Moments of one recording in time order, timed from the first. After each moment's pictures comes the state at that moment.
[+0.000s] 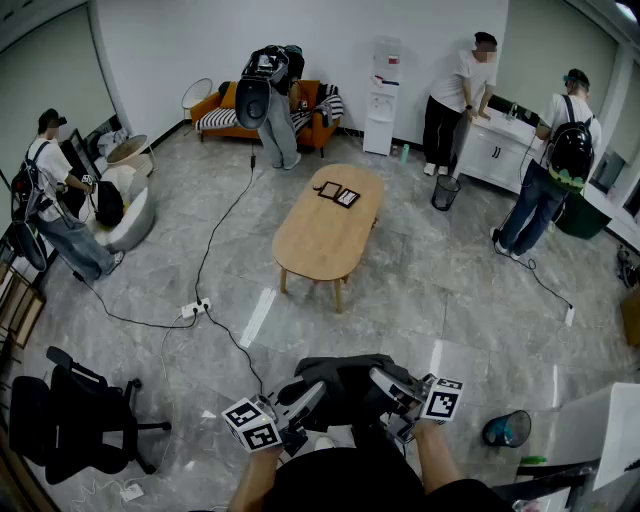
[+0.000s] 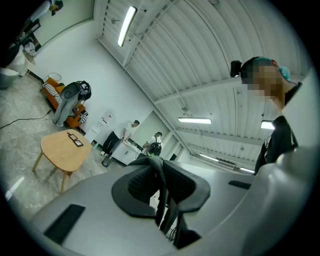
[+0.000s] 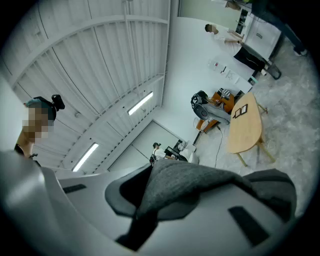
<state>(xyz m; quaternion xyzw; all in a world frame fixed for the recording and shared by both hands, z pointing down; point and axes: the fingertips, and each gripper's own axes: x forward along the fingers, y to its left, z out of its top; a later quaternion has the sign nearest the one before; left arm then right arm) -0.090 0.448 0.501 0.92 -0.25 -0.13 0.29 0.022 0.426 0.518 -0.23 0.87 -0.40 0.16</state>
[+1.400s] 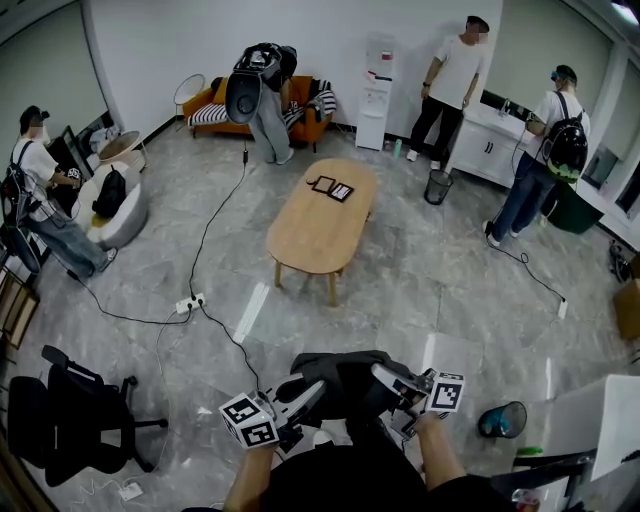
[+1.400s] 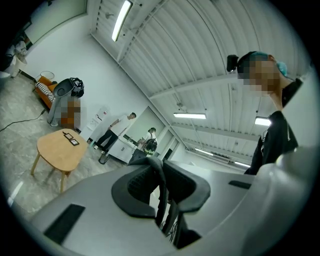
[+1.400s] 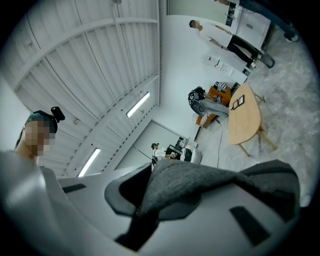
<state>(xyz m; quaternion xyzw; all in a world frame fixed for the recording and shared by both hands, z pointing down) -0.089 0.464 0.496 0.93 -0.21 -0.11 0.27 0.021 0.441 0.507 -0.21 0.85 -0.44 0.18</state>
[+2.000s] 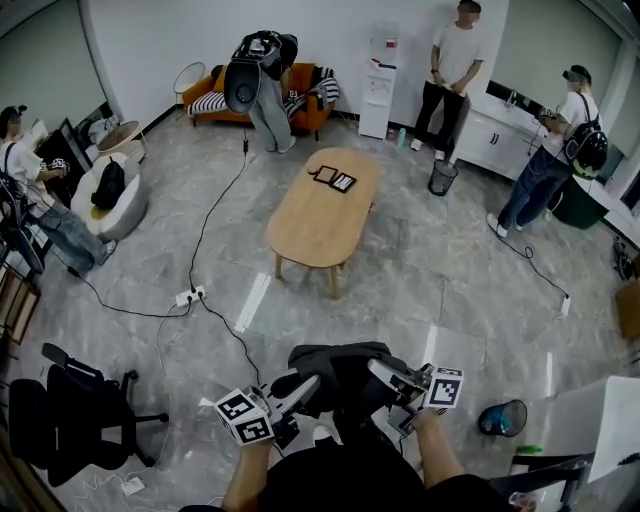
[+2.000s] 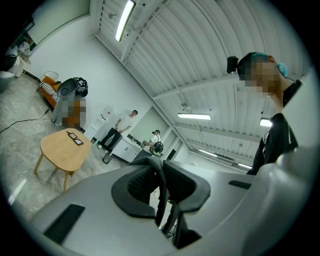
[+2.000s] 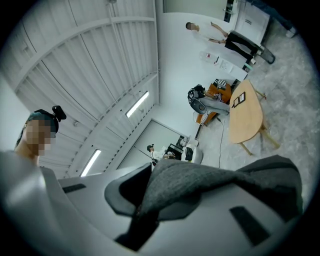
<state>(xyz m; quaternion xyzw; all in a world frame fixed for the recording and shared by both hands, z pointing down) -0.095 0.437 0.500 0.92 -0.23 -0.11 0.29 0.017 0.415 0.510 -0.20 0.85 -0.45 0.18</state>
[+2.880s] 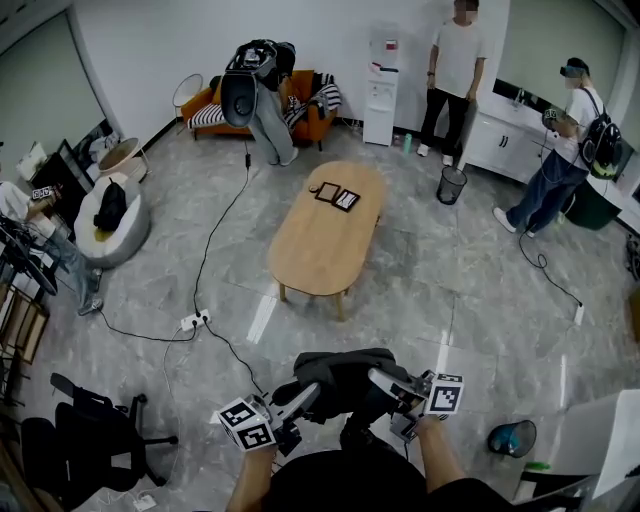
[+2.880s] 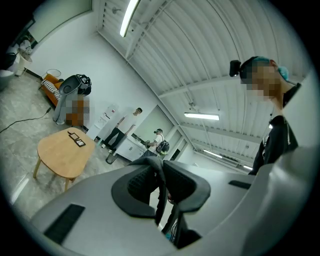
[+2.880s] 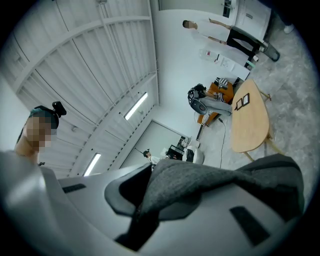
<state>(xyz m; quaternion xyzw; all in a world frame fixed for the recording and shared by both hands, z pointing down) -0.072 0.325 0.504 0.91 -0.25 -0.10 0.31 0.041 0.308 0.511 -0.18 0.85 -0.46 0.18</state>
